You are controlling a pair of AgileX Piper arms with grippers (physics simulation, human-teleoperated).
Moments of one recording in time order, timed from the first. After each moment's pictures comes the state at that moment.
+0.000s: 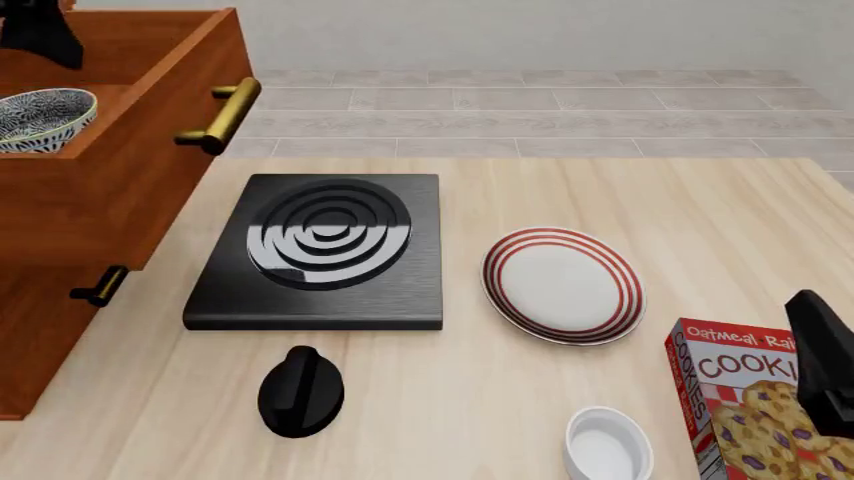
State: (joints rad) left arm 0.09 1.40 -1.60 1.13 0.13; right arm 0.01 0.01 -0.01 0.01 0.07
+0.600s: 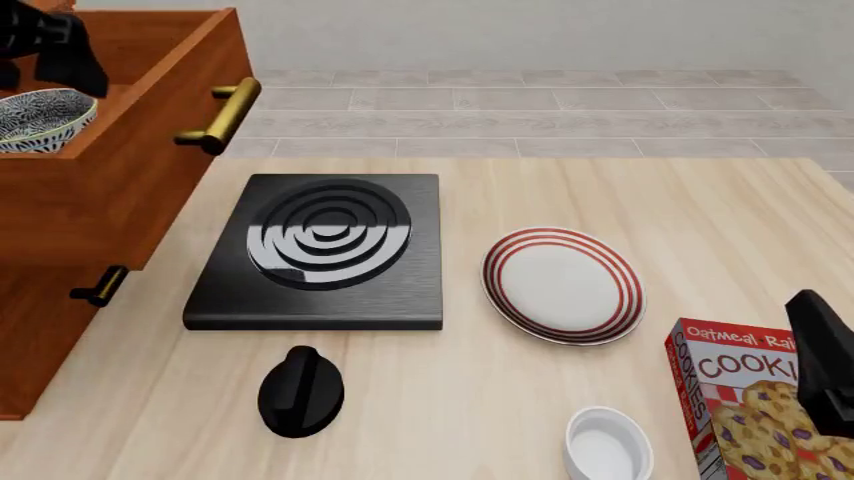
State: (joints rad) left arm 0.08 1.41 -1.52 1.07 0.12; right arm 0.01 0.01 -0.01 0.01 0.07
